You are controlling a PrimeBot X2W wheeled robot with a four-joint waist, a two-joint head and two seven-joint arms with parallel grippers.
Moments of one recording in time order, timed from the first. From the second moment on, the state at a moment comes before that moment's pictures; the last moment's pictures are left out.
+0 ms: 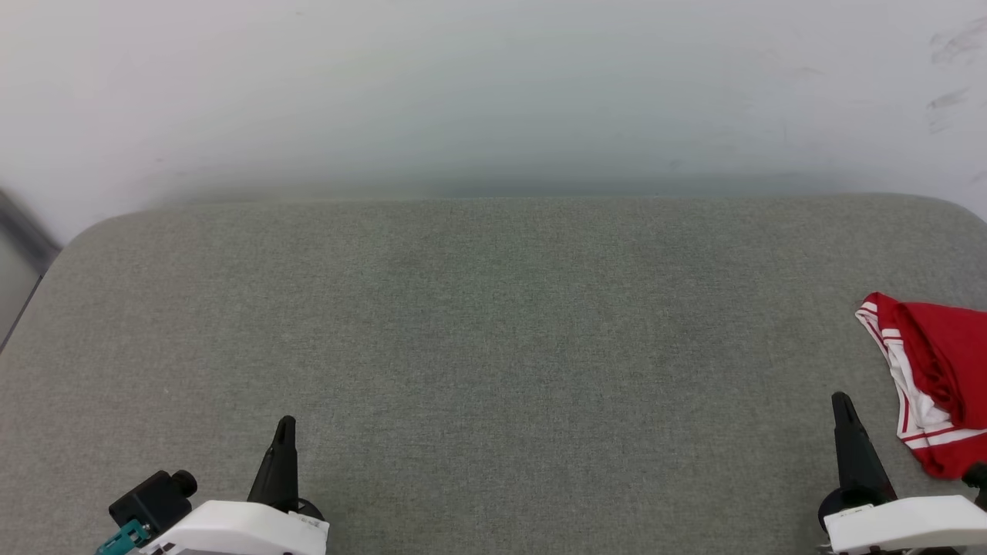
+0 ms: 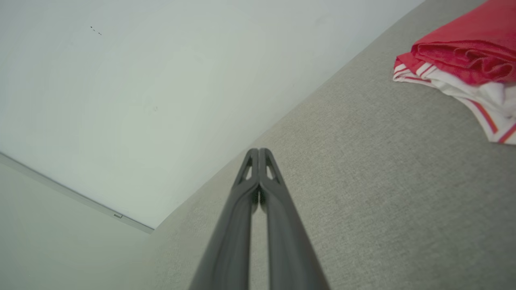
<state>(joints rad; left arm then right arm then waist) 0.03 0.06 0.00 0.15 -0.79 -0.04 -0.10 0.05 -0.06 -0.09 0.13 0.83 0.13 -0.10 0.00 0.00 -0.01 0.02</state>
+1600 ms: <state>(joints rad) -0.05 0.06 0.06 0.21 -1.33 -0.10 0.03 -0.05 -0.06 -0.10 0.20 1.34 0.13 0.03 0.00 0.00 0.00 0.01</state>
